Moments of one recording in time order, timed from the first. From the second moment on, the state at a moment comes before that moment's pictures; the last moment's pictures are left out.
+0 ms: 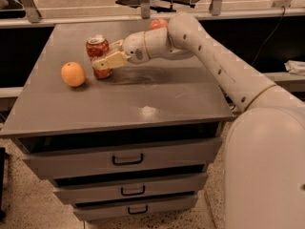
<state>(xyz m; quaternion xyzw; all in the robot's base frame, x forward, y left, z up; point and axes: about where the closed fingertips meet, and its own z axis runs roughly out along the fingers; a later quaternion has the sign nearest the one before) 0.704 0.143 0.878 -0.53 0.59 0.42 0.44</state>
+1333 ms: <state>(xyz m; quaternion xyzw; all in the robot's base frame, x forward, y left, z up) 0.694 0.166 0.875 -0.54 0.58 0.43 0.43</state>
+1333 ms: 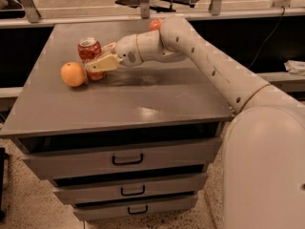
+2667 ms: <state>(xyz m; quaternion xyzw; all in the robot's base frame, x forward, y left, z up) 0.689 0.128 0.885 -0.53 0.59 0.42 0.44</state>
